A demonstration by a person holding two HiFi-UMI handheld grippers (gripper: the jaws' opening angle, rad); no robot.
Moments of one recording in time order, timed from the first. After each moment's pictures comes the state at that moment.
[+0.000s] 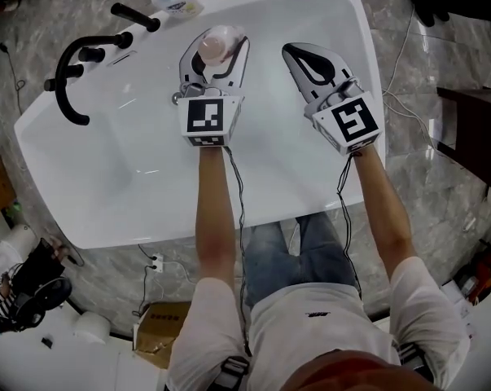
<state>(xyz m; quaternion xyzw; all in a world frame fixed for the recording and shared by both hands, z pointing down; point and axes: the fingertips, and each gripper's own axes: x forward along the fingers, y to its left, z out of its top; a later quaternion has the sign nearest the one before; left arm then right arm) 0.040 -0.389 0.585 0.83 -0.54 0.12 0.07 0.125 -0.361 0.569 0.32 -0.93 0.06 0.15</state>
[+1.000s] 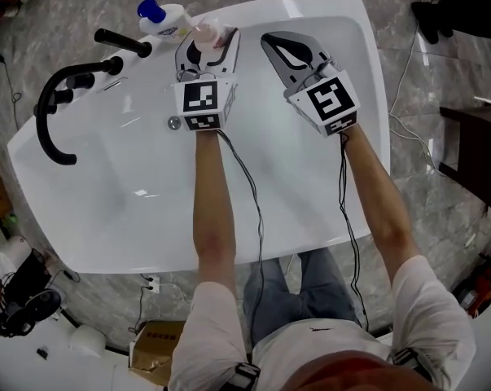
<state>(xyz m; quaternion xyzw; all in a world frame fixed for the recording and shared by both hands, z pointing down) 0.022 -0.486 0.670 0.81 -0.56 0.12 0.07 0.091 -0.456 0.645 0.31 -0.94 0.02 0.17</state>
